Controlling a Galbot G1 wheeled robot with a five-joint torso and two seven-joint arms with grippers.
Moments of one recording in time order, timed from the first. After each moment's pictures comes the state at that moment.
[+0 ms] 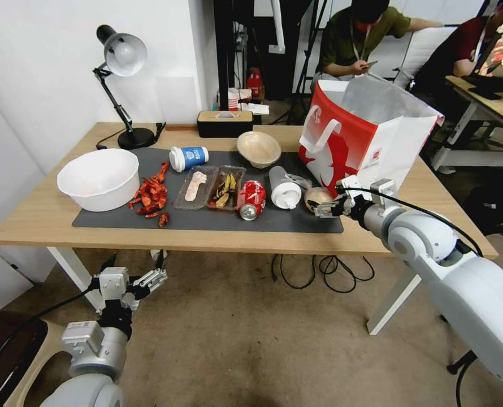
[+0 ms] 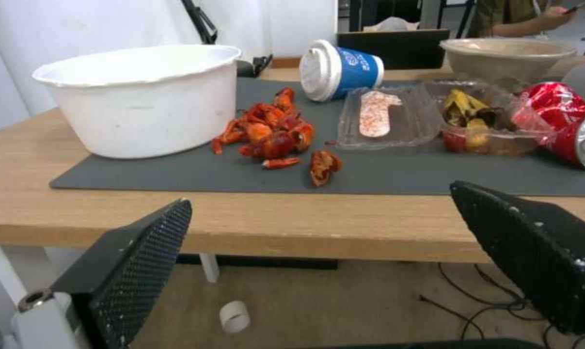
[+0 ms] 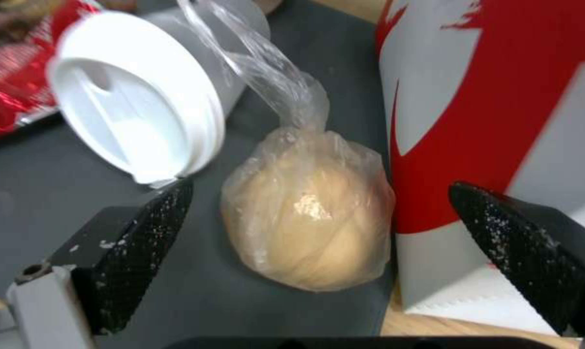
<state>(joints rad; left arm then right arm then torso) 1.75 -1.56 -0.69 -2.31 -0.14 0.18 0.04 -0.76 0.82 0.13 1.86 0.68 -0.72 0.05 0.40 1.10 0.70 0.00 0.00</state>
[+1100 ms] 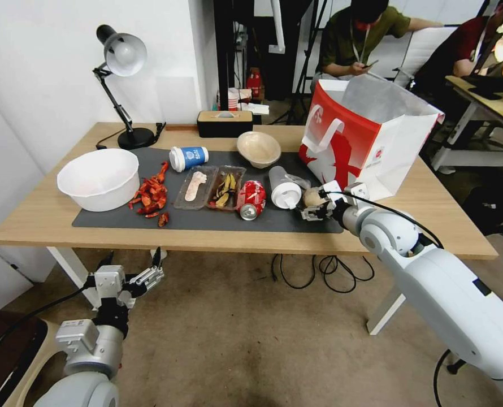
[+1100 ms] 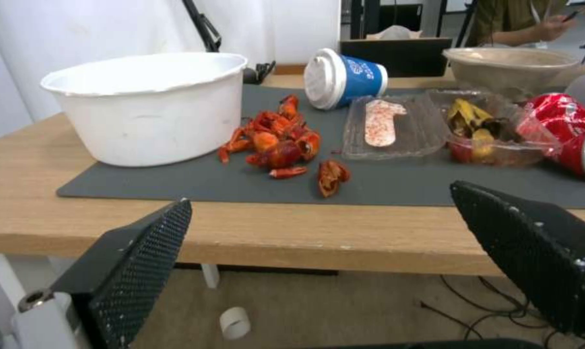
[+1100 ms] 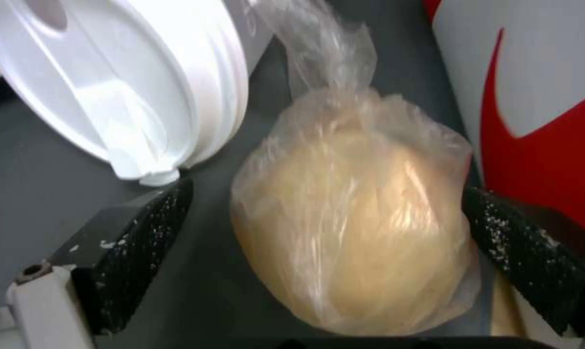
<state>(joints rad) 1.74 -1.53 -0.71 -2.31 -0.18 0.19 0.04 -0.71 0.92 0.05 1.75 0.62 -0.72 0.06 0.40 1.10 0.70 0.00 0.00</state>
